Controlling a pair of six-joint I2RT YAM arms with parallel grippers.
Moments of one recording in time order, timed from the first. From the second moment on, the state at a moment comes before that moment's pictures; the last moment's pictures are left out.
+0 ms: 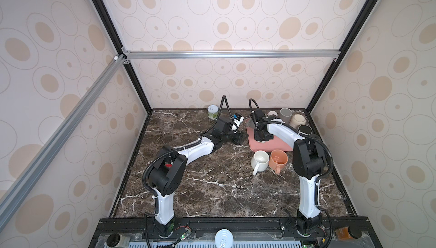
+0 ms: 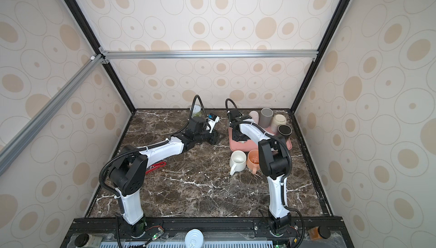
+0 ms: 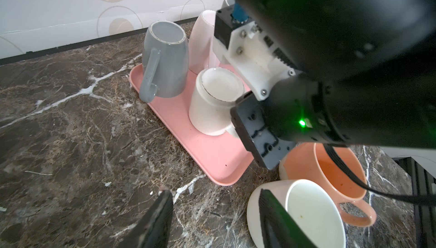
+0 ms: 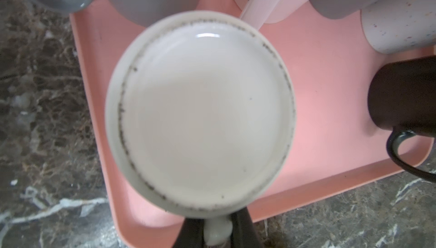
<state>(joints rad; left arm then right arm) -0.62 1.89 1.33 0.05 0.31 -0.19 0.39 2.04 1.64 -0.88 0.35 0.39</state>
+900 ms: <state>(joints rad) -0.36 1.61 1.01 0.38 0.51 -0.51 0.42 1.41 1.19 -0.46 0.03 0.47</state>
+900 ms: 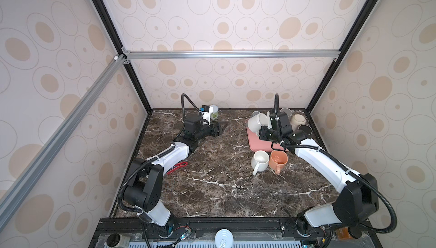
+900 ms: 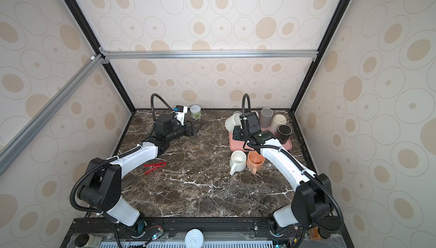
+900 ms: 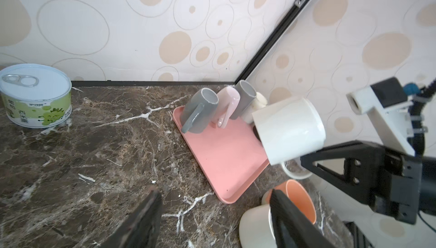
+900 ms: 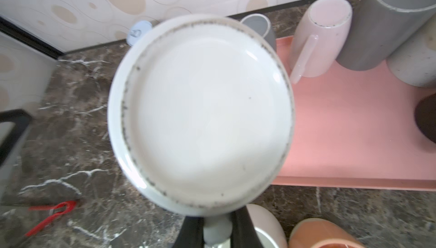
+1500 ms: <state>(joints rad) -0.39 1.74 0.94 1.05 0.78 -1.05 0.42 1.34 1.05 -0.21 -0.37 0.67</state>
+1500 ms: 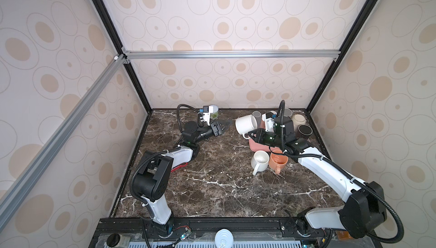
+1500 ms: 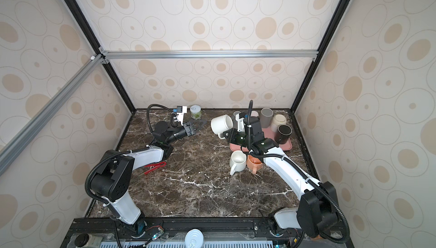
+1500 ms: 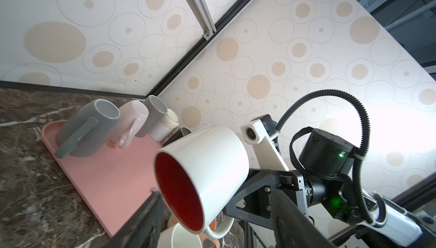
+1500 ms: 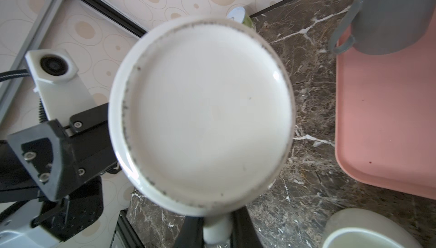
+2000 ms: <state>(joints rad) -0.46 1.81 0.94 1.20 0.84 -1.18 0.42 1.30 1.00 -0.12 -0.47 0.75</state>
